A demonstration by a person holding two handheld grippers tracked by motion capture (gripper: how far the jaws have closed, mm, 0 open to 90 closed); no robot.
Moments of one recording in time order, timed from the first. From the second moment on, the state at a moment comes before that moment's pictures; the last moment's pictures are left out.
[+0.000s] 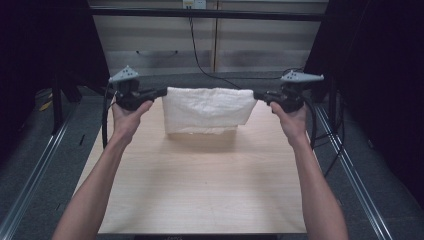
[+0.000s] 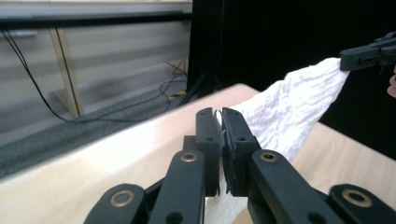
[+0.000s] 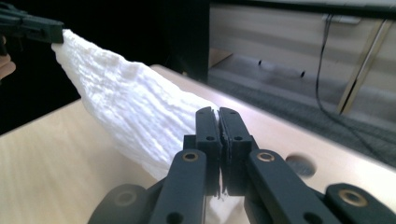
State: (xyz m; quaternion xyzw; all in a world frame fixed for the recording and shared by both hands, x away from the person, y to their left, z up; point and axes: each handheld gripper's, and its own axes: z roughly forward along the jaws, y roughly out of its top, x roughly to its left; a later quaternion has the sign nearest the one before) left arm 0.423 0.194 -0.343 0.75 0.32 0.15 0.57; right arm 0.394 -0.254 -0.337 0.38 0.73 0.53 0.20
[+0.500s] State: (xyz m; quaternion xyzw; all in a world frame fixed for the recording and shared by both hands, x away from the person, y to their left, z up) left arm 0.340 0.216 -0.425 0.76 0.32 0.09 0.57; right arm 0.310 -0.249 -0.411 0.36 0.76 0.51 0.15
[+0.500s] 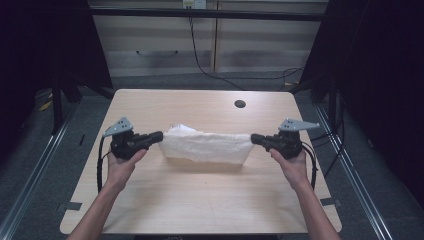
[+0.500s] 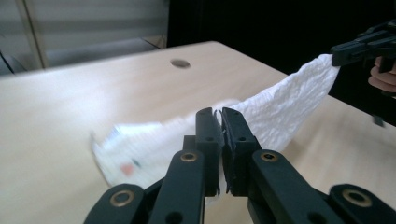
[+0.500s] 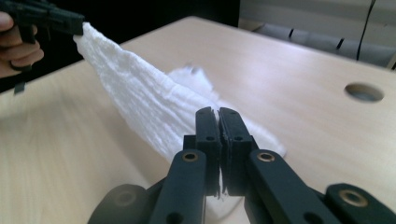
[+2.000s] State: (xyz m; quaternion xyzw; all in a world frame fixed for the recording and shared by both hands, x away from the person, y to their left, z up) left arm 0.276 0.224 -0.481 0.82 0.31 0.05 0.48; right arm 0.231 -0.255 -0.474 0.37 0.80 0.47 0.07
